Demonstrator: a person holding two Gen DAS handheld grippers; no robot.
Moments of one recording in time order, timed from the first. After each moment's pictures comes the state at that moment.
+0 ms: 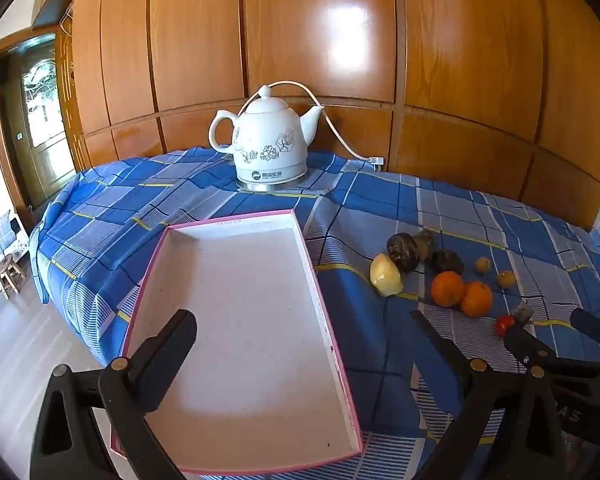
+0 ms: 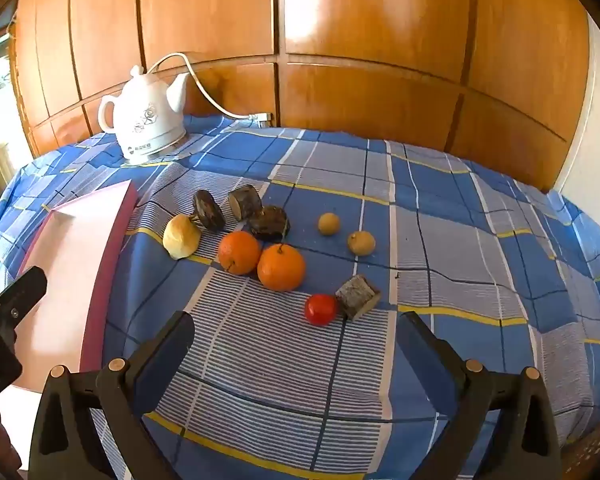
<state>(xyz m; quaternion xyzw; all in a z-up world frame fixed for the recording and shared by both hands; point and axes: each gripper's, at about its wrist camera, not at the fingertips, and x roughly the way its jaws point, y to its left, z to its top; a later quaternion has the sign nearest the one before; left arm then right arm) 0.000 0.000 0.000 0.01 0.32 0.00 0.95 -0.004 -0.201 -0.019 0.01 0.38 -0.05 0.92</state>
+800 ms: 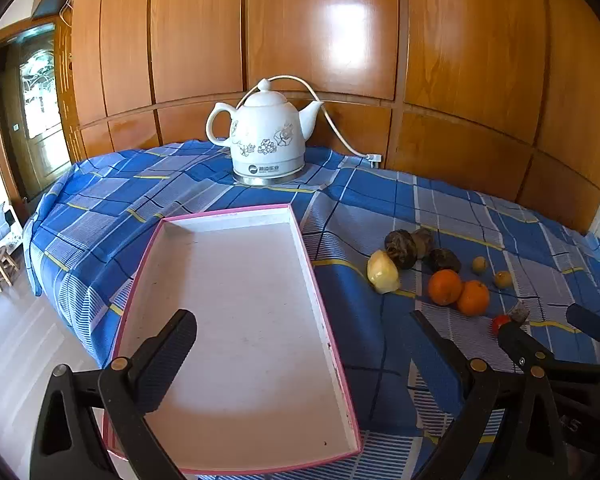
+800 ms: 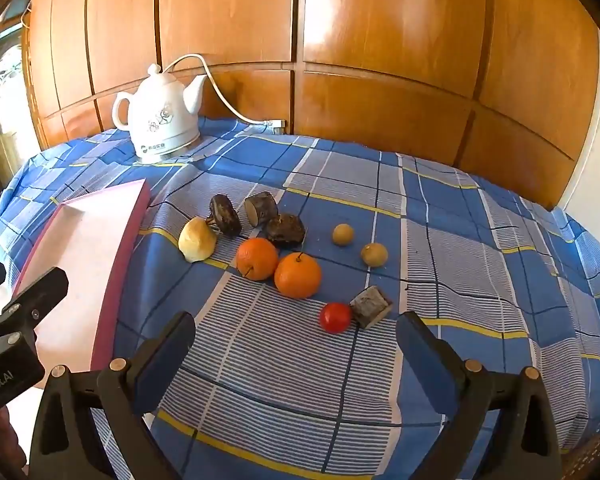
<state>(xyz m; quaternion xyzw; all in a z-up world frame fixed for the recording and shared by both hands) 0.001 0.004 -0.007 -0.01 0.32 -0.01 0.95 -0.004 -0.190 -0.010 -0.01 0.37 -0.04 0.93</state>
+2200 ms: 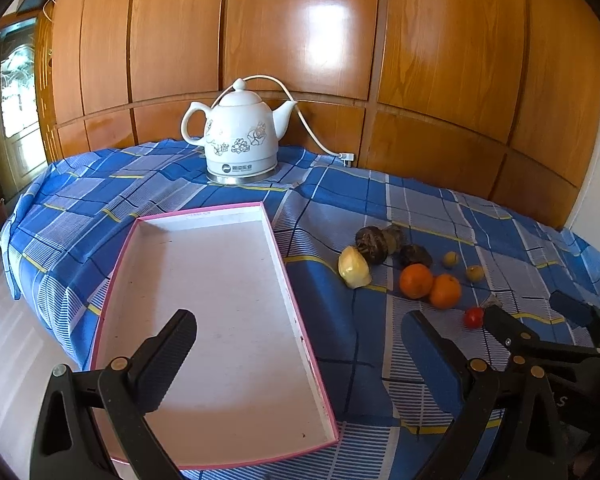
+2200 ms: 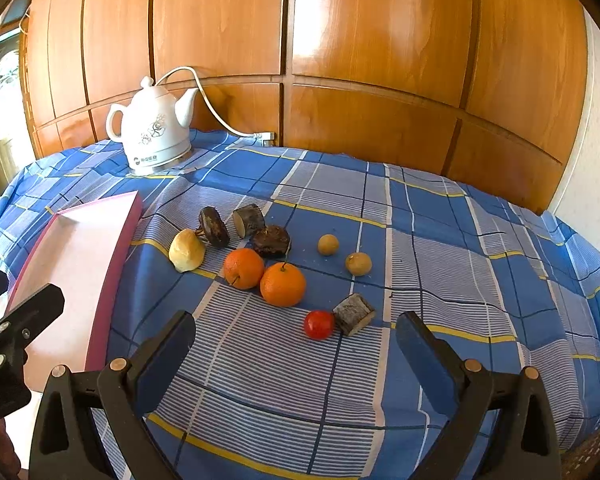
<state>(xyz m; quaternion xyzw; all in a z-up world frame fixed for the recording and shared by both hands) -0.003 0.000 -0.002 -0.01 0.33 -0.06 0.94 -0.012 -0.195 -0.007 -0.01 0.35 -0.05 0.93</state>
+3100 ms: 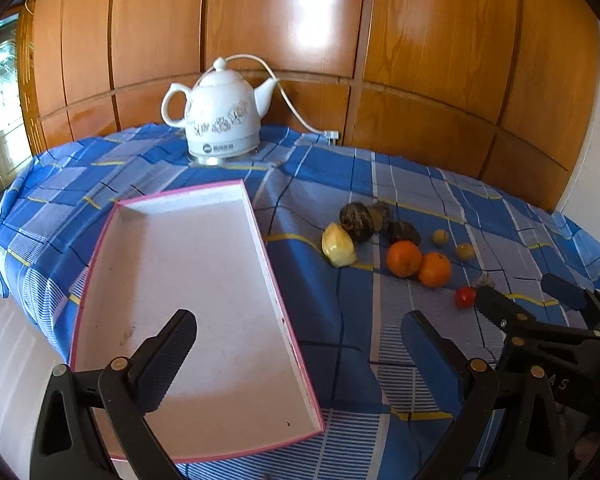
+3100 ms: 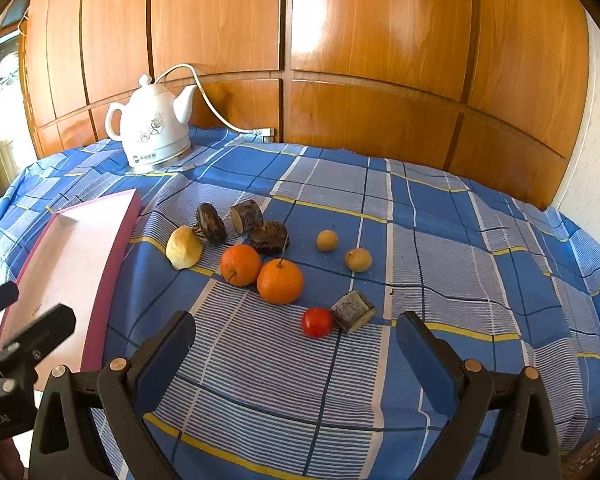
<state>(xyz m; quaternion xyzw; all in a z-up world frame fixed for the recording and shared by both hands) 0.003 -0.009 -0.014 -0.01 0.36 -0.09 0.93 -0.006 -0.201 -0.013 0.00 0.36 -0.05 0.93</state>
